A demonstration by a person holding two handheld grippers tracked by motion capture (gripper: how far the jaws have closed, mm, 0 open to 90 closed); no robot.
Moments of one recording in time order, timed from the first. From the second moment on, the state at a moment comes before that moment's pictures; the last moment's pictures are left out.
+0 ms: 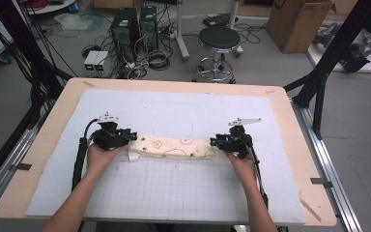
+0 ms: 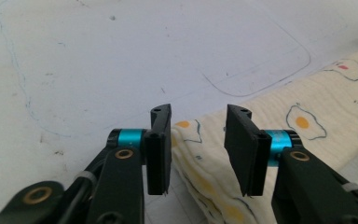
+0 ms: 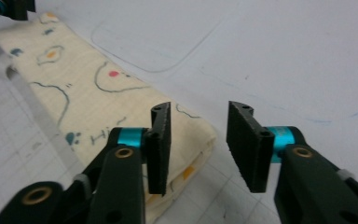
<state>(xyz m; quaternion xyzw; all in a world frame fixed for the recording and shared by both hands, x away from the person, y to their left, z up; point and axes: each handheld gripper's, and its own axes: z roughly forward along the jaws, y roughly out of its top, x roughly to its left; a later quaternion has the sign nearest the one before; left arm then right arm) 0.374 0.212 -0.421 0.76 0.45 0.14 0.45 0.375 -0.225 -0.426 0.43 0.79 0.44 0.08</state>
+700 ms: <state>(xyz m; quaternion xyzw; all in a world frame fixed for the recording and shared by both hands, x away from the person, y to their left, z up) 0.337 0.233 -0.410 0.77 0.41 0.15 0.47 0.342 -0.229 -0.410 0.41 0.79 0.45 0.12</state>
